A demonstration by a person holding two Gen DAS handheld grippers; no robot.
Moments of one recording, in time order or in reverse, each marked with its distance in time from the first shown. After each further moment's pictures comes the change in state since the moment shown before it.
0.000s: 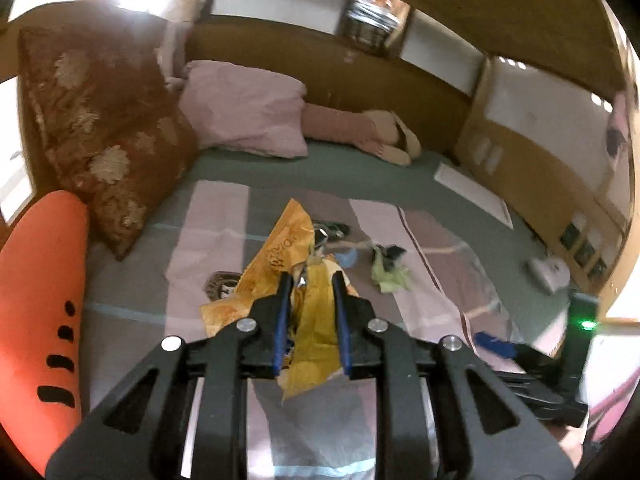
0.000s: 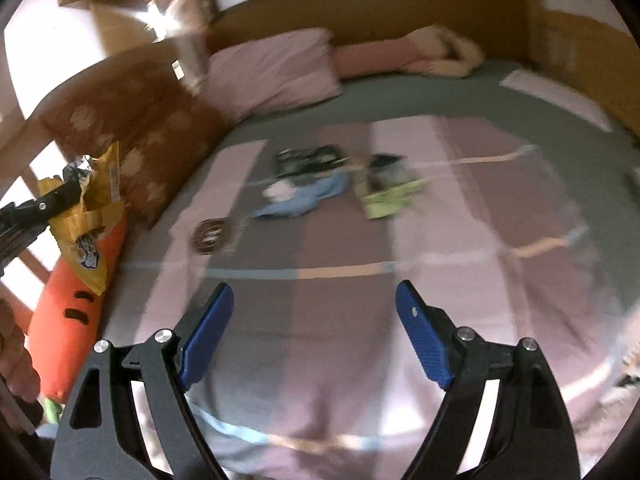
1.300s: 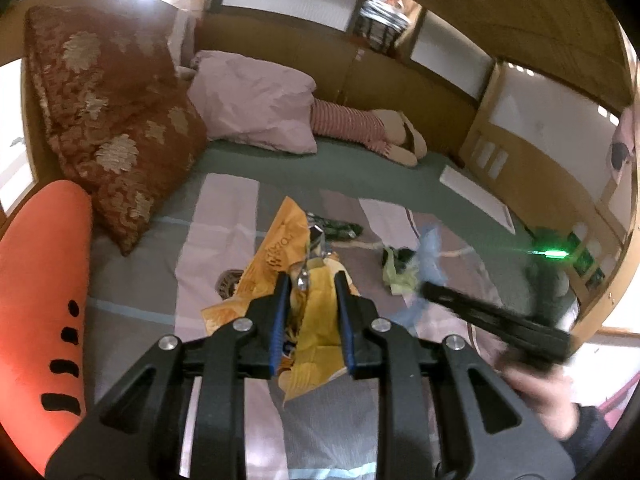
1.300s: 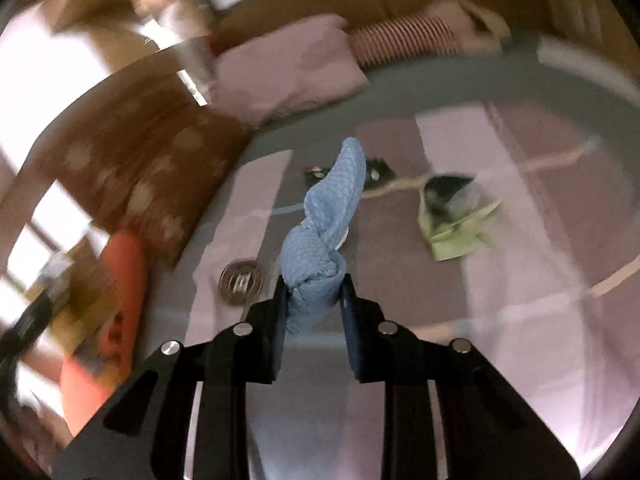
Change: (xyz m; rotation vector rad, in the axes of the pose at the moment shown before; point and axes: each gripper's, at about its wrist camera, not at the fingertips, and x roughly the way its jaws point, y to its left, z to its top) left arm 0.013 0.016 0.002 -0.018 0.049 -0.027; right arm 0.050 0.015 0.060 0.052 0.008 0.099
